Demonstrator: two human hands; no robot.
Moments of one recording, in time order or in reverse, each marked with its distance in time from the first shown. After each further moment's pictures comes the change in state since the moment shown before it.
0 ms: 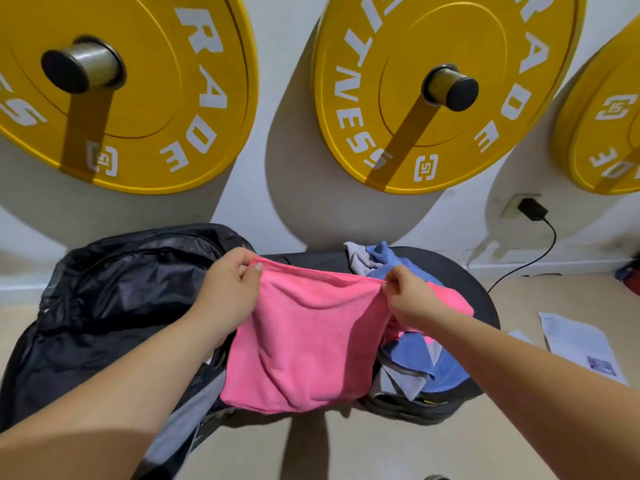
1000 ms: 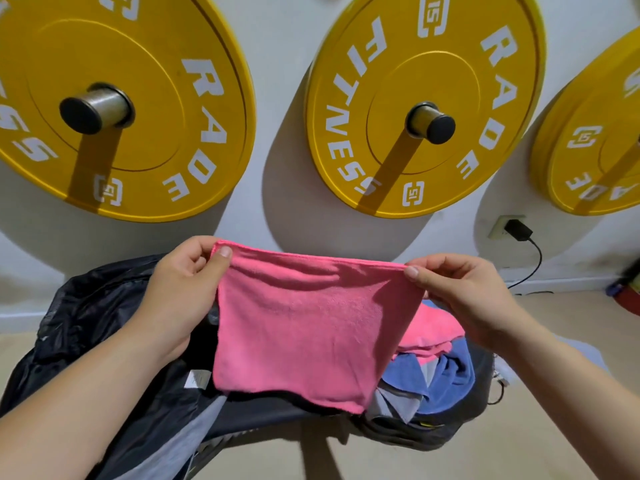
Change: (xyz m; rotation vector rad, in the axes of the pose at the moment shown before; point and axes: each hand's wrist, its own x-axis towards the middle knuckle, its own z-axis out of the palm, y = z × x) left_hand -0.010 0.046 -0.055 -0.422 0.067 -0.009; right_hand -0.064 -0.038 -0.109 0.907 0.039 -0.160
